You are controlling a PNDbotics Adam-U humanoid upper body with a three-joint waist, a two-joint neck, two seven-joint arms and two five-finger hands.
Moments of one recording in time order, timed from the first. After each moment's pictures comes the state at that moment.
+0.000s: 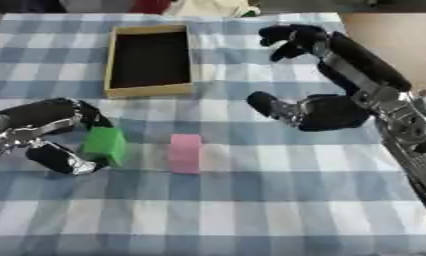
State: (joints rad) left arm -0.59 0.63 -0.45 -1.55 -0.67 -0.11 -0.47; right arm -0.44 -0.67 0.25 -1.98 0.27 0.05 0.26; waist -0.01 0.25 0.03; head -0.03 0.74
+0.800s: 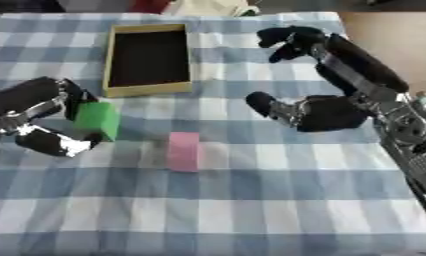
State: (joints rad) left arm -0.63 0.71 -0.40 -1.67 -0.54 -0.07 -0.39; right arm -0.43 -0.67 0.25 -1.98 0.27 0.05 0.26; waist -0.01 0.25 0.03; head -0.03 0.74
